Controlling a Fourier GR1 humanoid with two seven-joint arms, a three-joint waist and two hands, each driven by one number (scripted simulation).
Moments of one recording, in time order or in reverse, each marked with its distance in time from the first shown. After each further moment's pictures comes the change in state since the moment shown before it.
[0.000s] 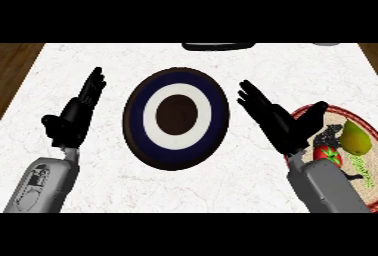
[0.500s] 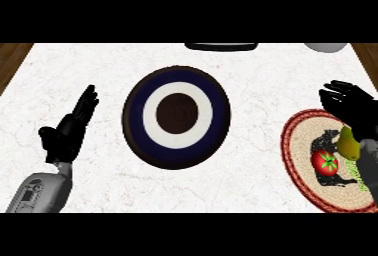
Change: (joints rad) left arm 0.100 0.011 0.019 0.023 0.015 -0.009 0.001; right arm -0.003 -0.217 -0.320 0.281 0.073 -0.364 0.057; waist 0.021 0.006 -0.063
